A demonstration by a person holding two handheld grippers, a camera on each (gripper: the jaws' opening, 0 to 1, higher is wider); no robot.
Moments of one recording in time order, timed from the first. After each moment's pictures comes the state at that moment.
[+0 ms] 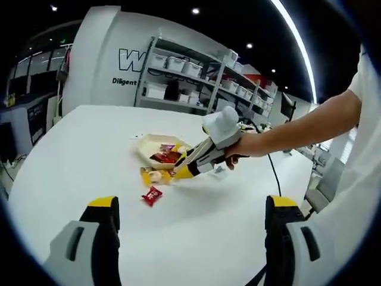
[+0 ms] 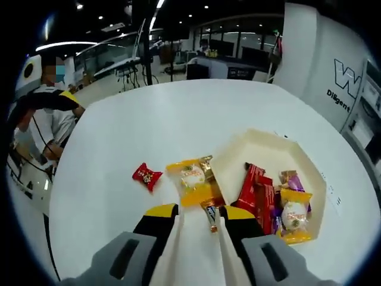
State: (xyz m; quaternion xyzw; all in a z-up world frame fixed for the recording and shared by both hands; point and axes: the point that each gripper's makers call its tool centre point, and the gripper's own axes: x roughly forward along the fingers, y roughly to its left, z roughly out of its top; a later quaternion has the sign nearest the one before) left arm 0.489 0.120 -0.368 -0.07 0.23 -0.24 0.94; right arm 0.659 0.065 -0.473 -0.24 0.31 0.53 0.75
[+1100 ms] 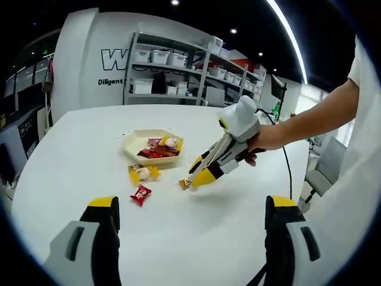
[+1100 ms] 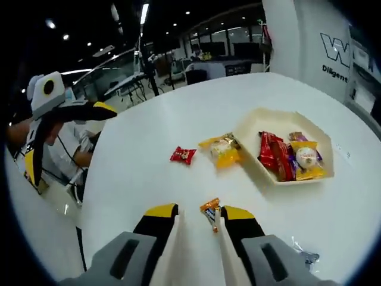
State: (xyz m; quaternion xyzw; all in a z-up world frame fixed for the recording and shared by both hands) left arm 0.492 0.093 -0.376 -0.03 0.24 -0.27 0.93; right arm 0.600 0.021 -0.463 -0.14 0.32 0.55 0.76
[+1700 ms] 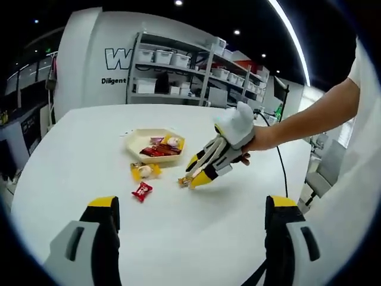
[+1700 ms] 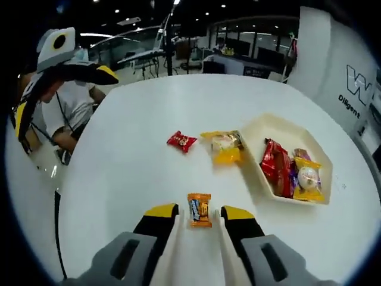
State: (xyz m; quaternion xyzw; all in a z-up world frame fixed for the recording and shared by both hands) left arm 0.484 0.097 -0.375 -0.04 0.24 -0.26 0.93; right arm 0.603 0.024 -0.482 -0.26 0.31 0.56 0.72
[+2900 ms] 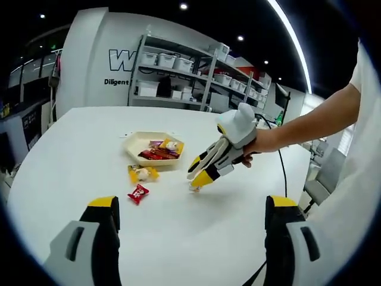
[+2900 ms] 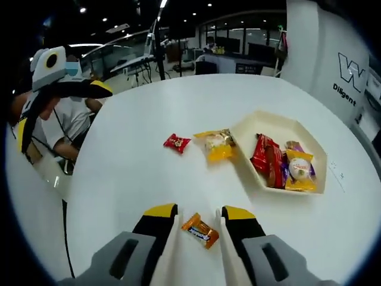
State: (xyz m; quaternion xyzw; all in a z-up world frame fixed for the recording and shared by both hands) left arm 0.485 0.088 -0.372 -0.06 0.23 -0.26 0.94; right arm 0.603 0.008 -0.472 -0.23 0.32 0.57 0.72
